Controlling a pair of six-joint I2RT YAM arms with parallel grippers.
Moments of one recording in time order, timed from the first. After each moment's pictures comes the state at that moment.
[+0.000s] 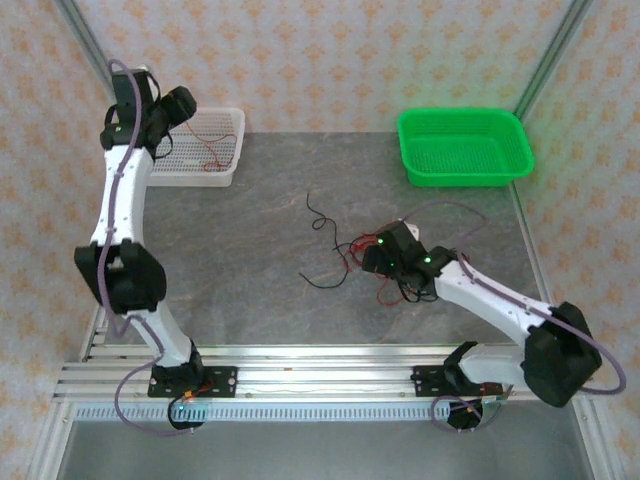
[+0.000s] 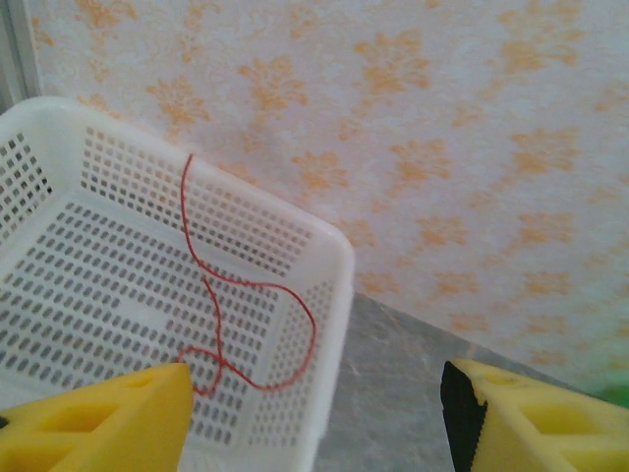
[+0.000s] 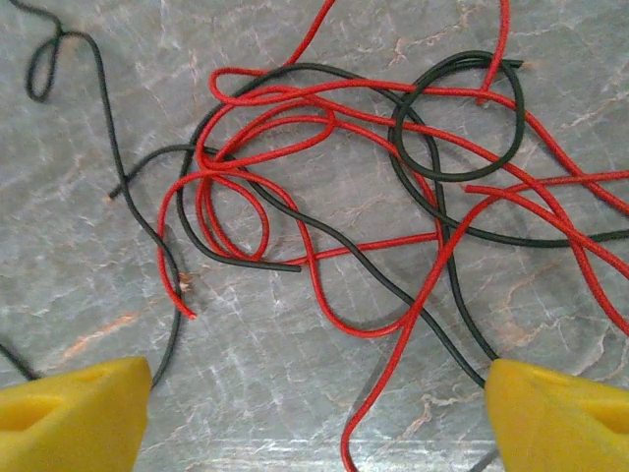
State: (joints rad) left arm 0.18 1.75 1.87 -0.58 0.11 -0.44; right arm 0.64 1.25 0.79 -0.57 0.19 0.76
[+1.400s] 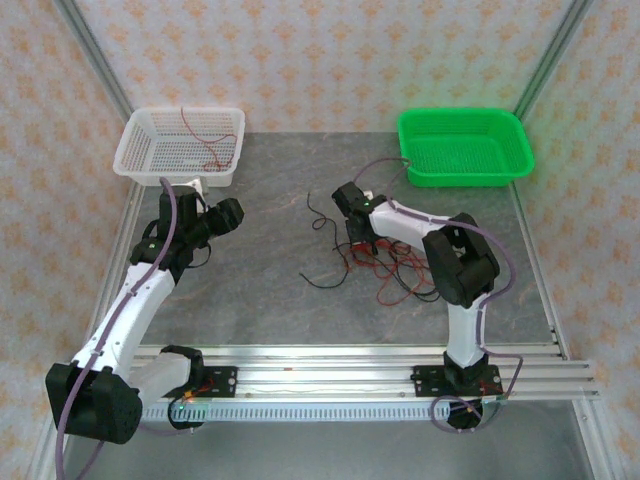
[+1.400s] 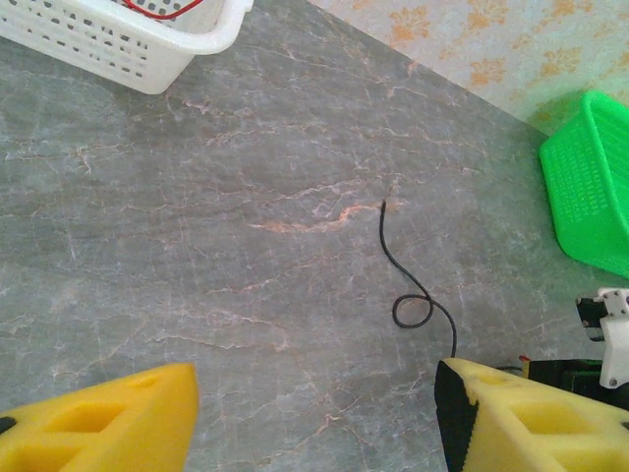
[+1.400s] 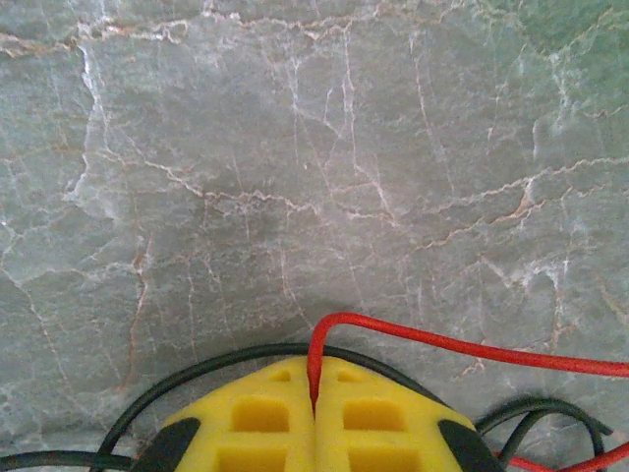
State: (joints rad) left arm -0.09 1.05 0.87 -0.43 0.12 -0.55; right arm 0.59 1.96 1.35 -0.65 0.39 0.37
